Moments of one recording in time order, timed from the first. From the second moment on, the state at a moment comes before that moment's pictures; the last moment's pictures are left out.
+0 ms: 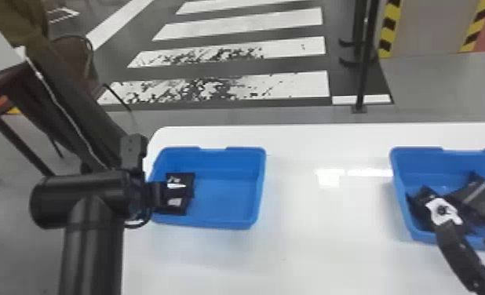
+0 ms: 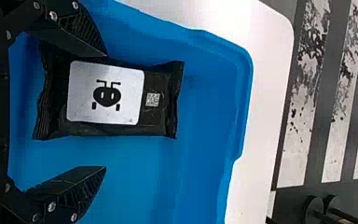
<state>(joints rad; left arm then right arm) -0.18 0.14 0.29 -1.77 -0.18 1.33 -0.38 0.73 -0.01 -0.03 -2.15 -0.58 0.03 0.29</state>
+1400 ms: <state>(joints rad) -0.14 0.17 0.24 -1.86 -0.15 1.23 -0.45 0.71 -0.03 -0.01 -2.15 -0.62 0.06 0.31</state>
